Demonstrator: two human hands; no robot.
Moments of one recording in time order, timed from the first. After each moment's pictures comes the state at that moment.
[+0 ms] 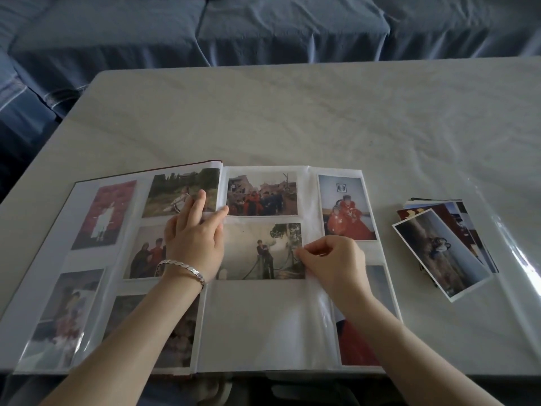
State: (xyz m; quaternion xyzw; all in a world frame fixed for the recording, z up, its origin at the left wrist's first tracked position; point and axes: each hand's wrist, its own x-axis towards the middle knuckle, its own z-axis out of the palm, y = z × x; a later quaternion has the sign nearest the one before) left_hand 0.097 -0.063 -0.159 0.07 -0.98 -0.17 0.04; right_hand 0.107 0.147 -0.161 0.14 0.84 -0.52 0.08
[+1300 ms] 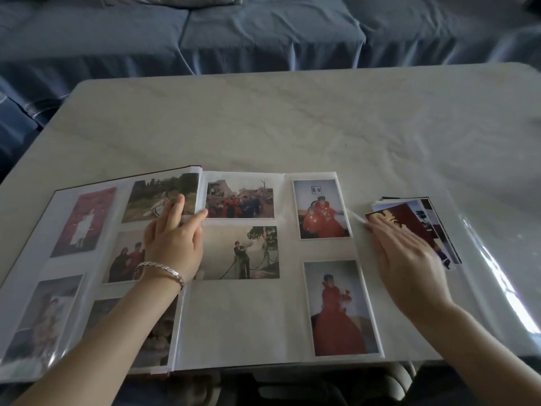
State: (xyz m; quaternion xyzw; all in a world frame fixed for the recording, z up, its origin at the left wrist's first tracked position) left_hand 0.098 -0.063 -0.162 0.07 -0.99 -0.15 0.04; right_hand 0.124 0.259 -0.137 -0.13 0.96 -0.17 -0.19
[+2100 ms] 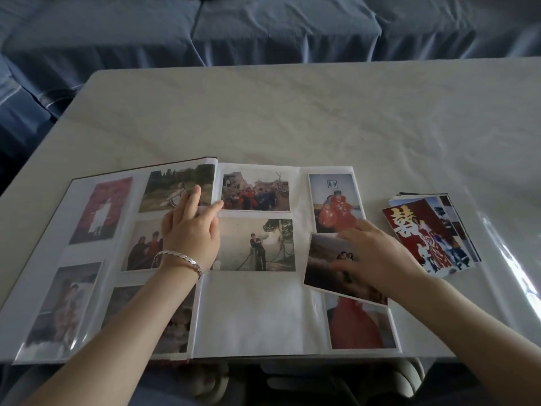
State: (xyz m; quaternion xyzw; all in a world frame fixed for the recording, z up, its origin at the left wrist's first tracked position) left_hand 0.099 -0.061 -0.156 0.07 -0.98 -0.17 0.04; right_hand 0.100 0.221 -0.140 -0.13 0.97 -0.16 0.13
